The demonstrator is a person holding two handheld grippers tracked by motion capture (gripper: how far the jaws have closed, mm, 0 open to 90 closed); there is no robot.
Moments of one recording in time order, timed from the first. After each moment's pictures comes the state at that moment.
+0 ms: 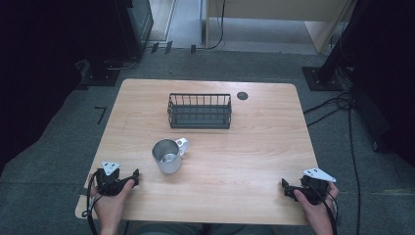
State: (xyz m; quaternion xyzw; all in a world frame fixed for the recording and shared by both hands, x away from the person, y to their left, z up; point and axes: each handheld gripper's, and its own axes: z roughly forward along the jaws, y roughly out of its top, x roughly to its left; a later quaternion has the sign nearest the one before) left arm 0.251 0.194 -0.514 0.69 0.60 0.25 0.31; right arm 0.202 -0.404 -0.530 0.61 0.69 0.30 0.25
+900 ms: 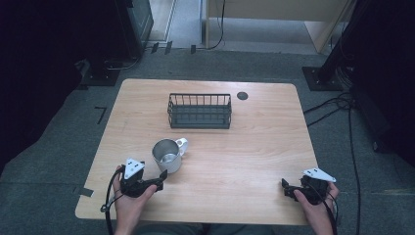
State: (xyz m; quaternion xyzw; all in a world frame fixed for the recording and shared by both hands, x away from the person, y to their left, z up) left arm 0.239 0.118 -0.477 0.73 0.50 0.20 0.41; right arm 0.202 -0.403 -0.530 0.61 0.69 0.30 0.25
